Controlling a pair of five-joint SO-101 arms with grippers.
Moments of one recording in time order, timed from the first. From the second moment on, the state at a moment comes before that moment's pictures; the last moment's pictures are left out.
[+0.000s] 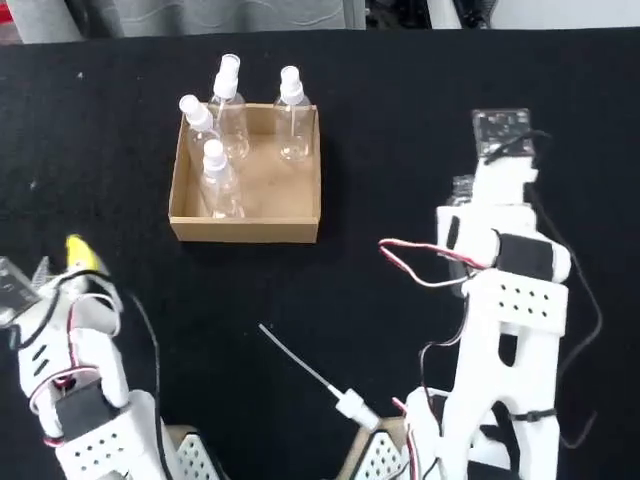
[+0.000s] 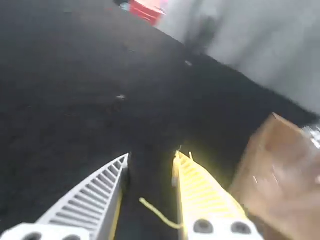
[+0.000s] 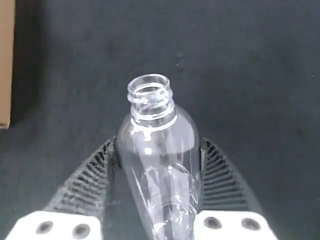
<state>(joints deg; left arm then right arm) -31.4 -104.0 86.7 44.4 12.0 13.7 -38.2 40.7 61.3 8.9</state>
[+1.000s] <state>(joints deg) 10.5 -89.0 69.0 69.2 -7.6 19.6 -38.3 43.0 56.2 3.4</state>
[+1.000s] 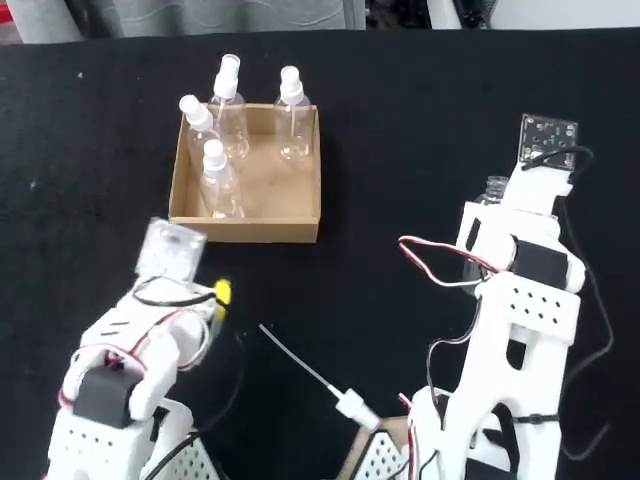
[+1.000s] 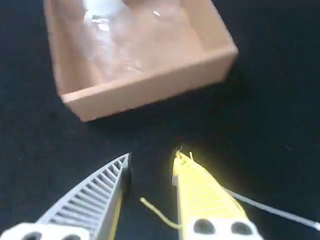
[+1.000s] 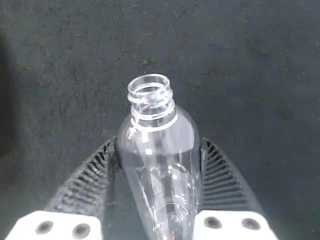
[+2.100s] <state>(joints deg) 39.6 -43.0 51.9 69.1 -3.3 26.5 -38.3 43.0 53.6 5.1</state>
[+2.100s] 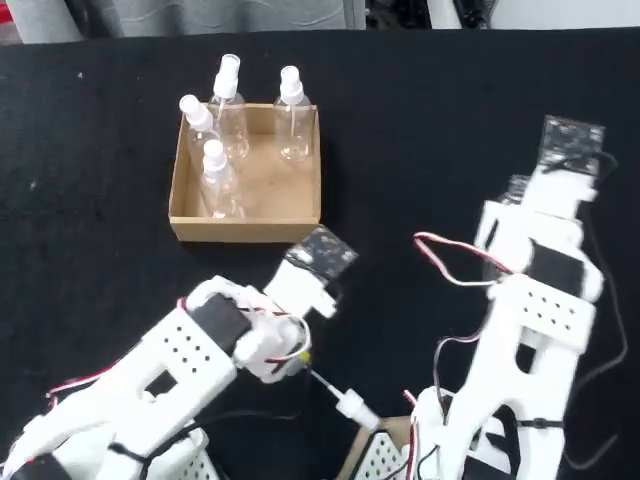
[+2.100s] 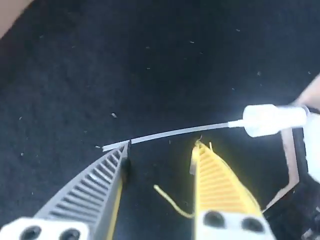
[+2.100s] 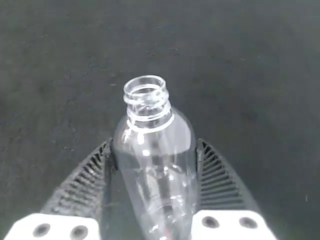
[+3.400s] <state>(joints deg) 54.7 -7.6 34.9 68.7 -22.6 33.3 -38.3 43.0 53.6 5.6</state>
